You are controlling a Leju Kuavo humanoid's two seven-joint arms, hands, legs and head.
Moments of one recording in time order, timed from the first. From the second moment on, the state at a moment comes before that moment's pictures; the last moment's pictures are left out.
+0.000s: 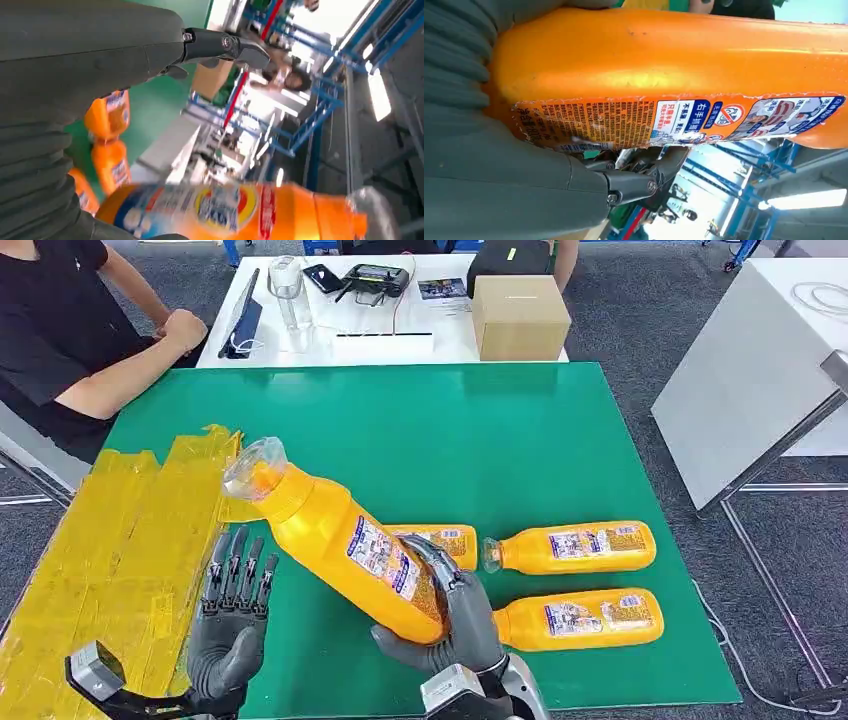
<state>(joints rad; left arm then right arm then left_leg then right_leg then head) 0.28 -0.27 -0.04 -1.72 0.37 -0.50 -0.46 0.10 0.08 0.58 -1.68 0.51 -0.26 -0.37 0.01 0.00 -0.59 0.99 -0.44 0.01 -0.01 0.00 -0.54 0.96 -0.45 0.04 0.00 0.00</state>
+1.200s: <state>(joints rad) 0.29 -0.24 -0.09 -1.69 0.36 -0.45 -0.44 -0.05 0.18 0.69 -1.33 0.67 -0.18 -0.29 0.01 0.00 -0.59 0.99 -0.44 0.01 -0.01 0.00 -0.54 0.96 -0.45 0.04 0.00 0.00</state>
